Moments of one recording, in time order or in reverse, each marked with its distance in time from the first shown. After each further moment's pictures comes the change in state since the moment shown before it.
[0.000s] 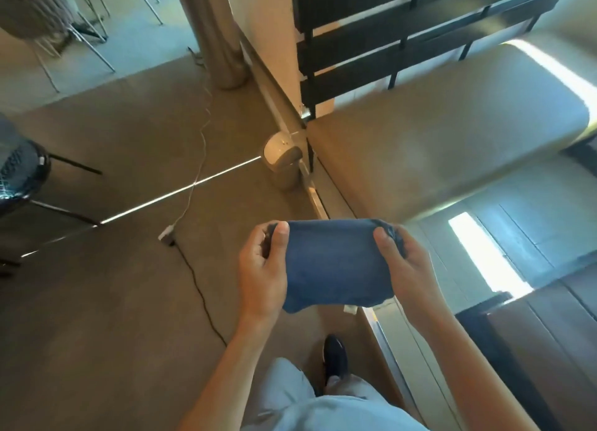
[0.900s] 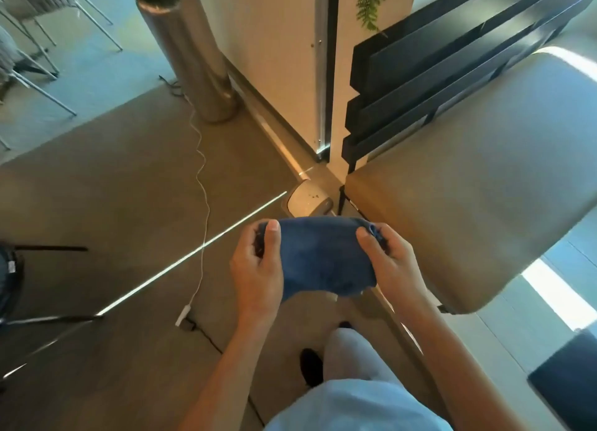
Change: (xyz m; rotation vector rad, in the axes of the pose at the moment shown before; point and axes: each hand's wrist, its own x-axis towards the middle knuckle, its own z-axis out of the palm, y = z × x) left_hand 0.447 -0.012 -0.087 -0.011 -0.091 0.008; right_hand 0.309 -0.108 0.294 0.064 0.094 0.037
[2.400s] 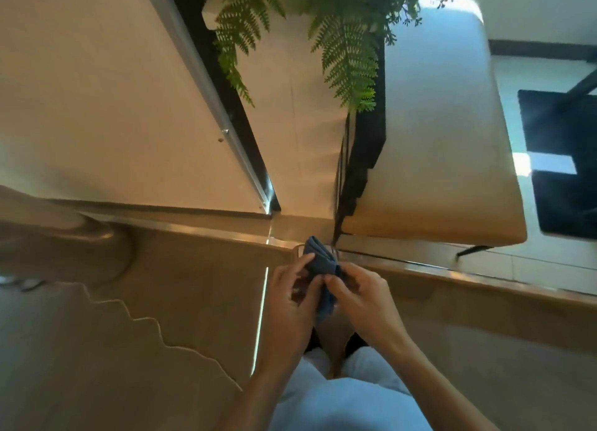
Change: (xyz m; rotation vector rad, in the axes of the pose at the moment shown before) left_hand 0.454 -0.027 0.043 0.115 -1.098 0.238; right_hand 0.291 -0.082 0.251 0.111 0.593 0.223
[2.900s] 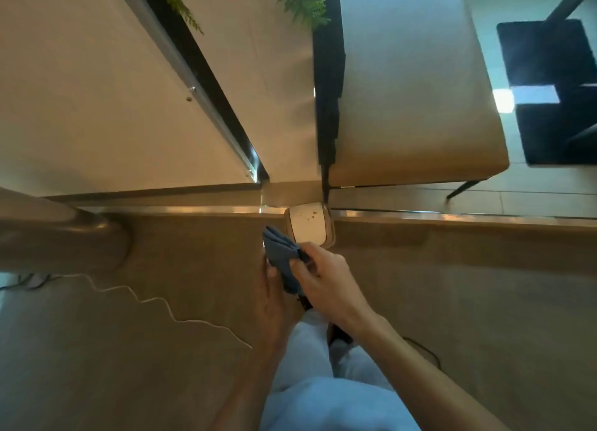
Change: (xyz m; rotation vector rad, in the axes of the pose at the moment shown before) left_hand -0.081 -0.064 -0.037 -0.474 -0.003 -0.319; right_hand -0.070 0.044 0.045 -0.043 -0.058 -0.029
